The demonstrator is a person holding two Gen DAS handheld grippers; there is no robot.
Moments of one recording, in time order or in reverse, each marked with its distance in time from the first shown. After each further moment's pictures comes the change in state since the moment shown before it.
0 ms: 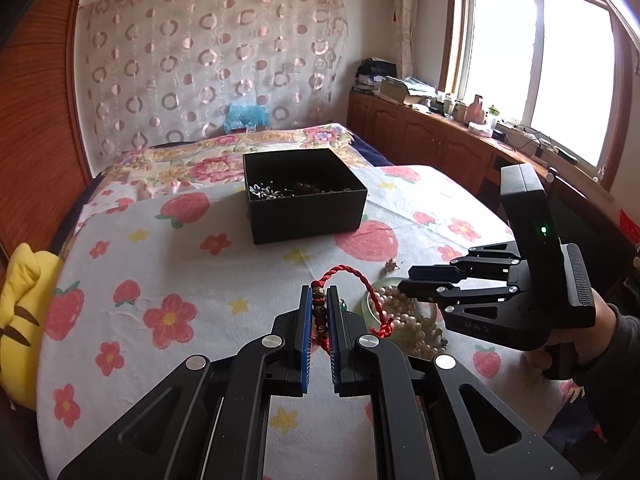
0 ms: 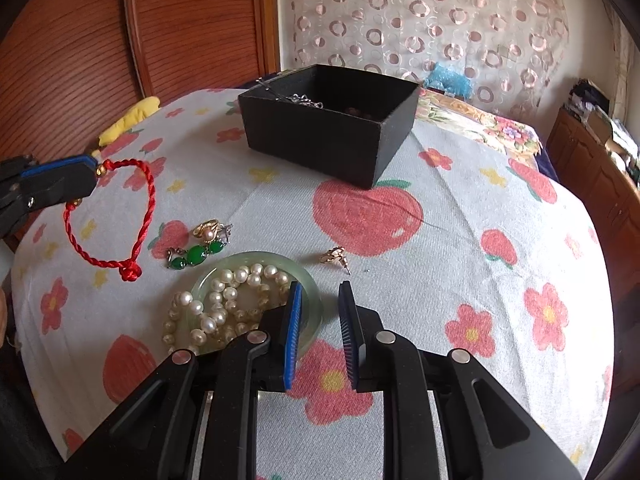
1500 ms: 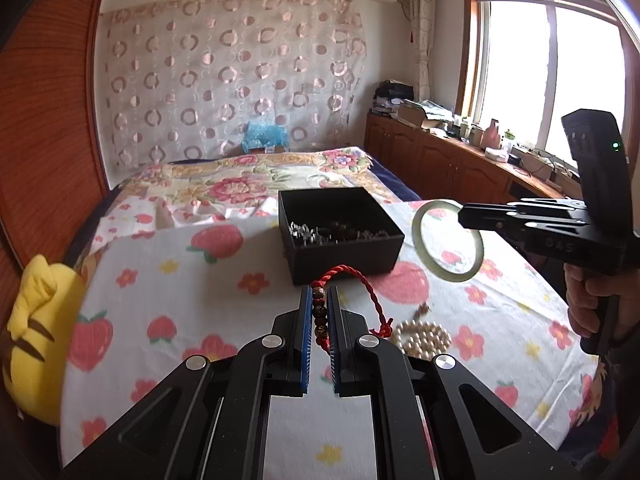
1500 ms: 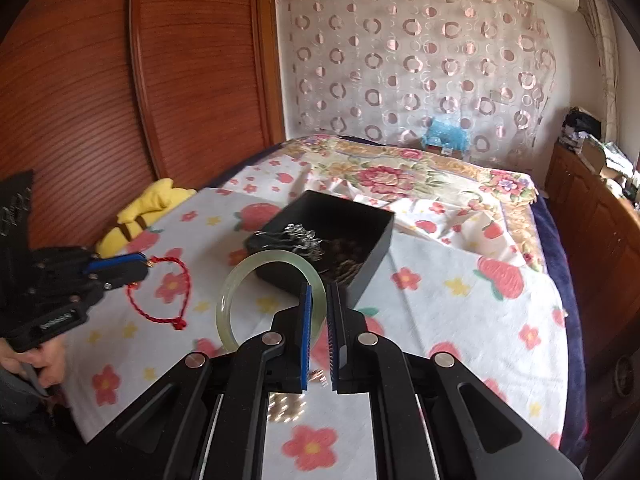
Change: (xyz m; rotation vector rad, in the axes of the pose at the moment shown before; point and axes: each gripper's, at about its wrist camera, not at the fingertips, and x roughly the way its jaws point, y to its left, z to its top) left arm -0.004 0.029 0.030 -0.025 -0.078 0.050; right arm -0.074 -0.031 0.074 0.035 -0.216 0.028
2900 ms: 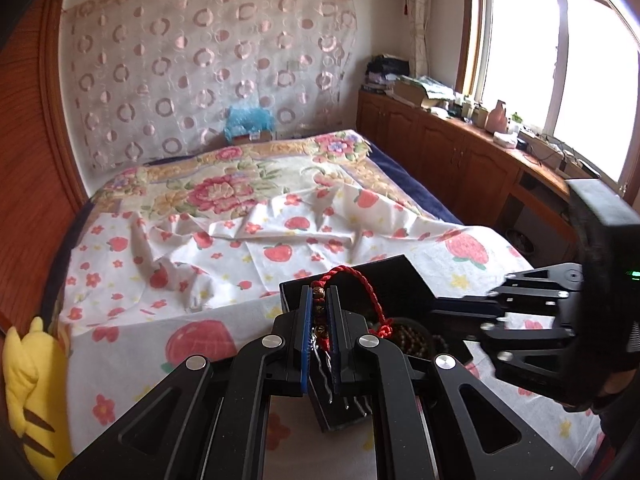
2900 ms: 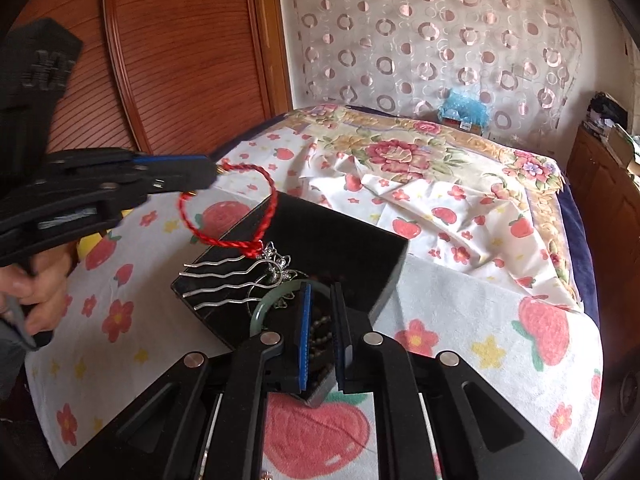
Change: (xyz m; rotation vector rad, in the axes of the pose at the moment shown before) left arm 0.134 0.029 0.117 0.051 0.120 -0.045; right arm 0.114 -0.034 0.046 0.006 0.114 0.063
